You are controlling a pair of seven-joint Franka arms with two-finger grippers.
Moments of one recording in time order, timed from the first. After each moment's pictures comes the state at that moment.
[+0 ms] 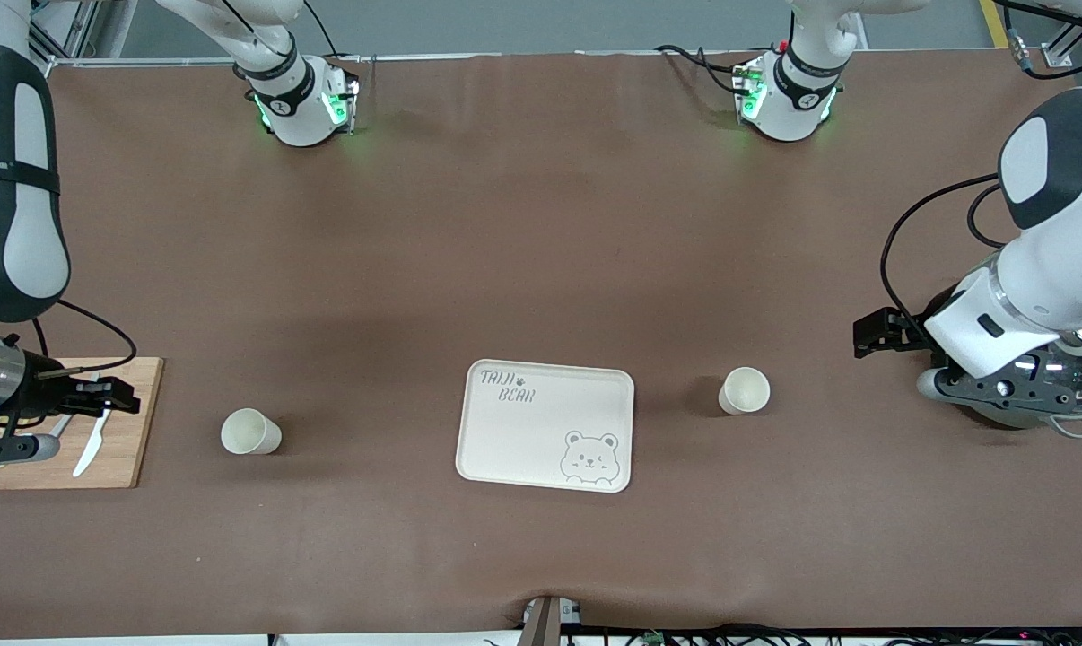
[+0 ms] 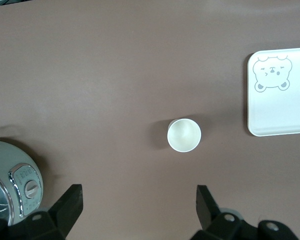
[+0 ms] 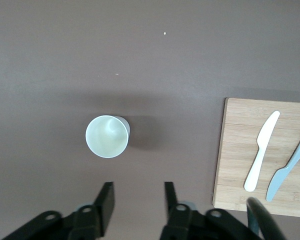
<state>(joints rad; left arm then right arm) -0.06 0.37 -0.10 -1.29 0.00 1.67 0.01 -0.18 0.50 0.09 -1.33 0.00 1.83 -0.19</state>
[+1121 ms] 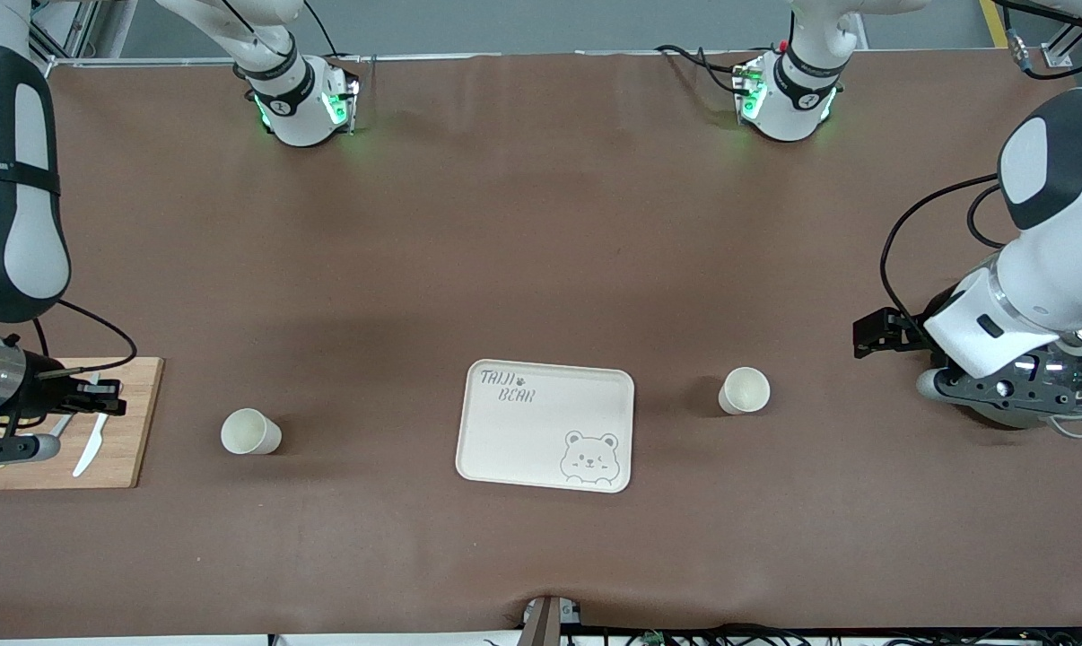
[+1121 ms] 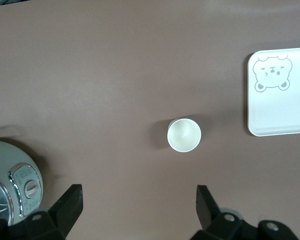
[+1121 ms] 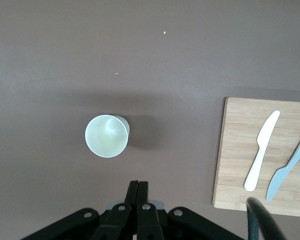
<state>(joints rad) -0.06 0.37 -0.10 -1.29 0.00 1.67 0.01 -0.18 0.50 0.09 -1.33 0.00 1.83 -0.19</state>
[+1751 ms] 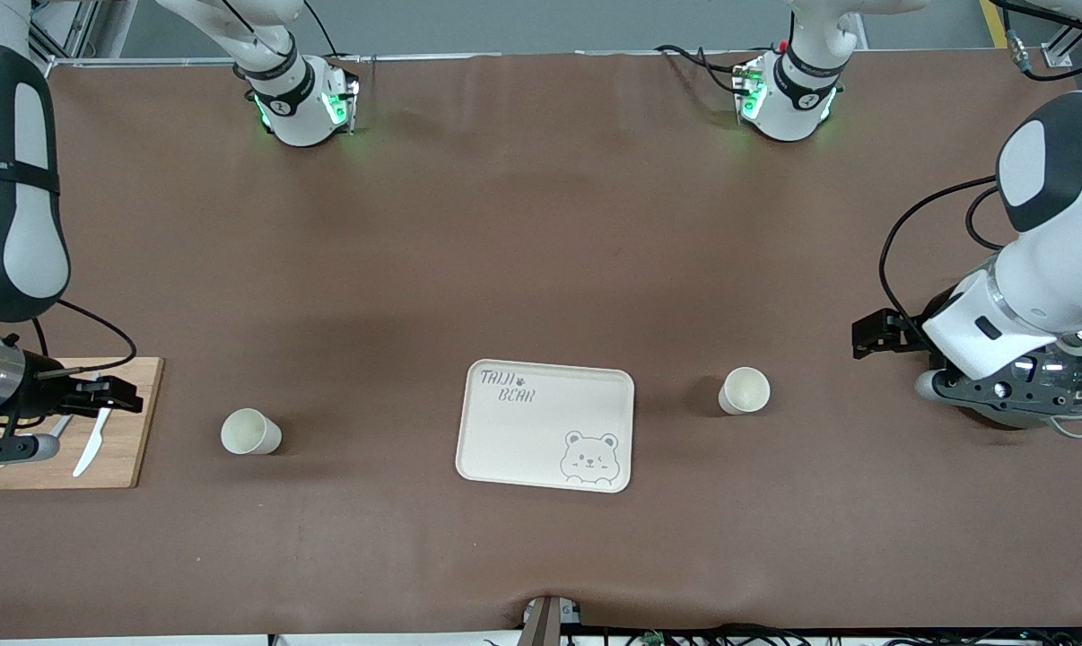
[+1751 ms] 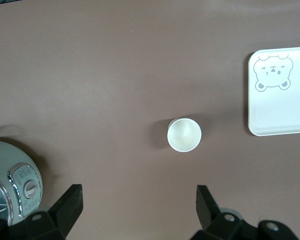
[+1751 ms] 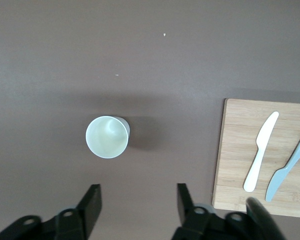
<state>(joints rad) -0.06 0.37 -0.10 -1.29 0.00 1.67 0.01 -0.18 0.49 0.09 -1.33 0.00 1.82 -0.19</state>
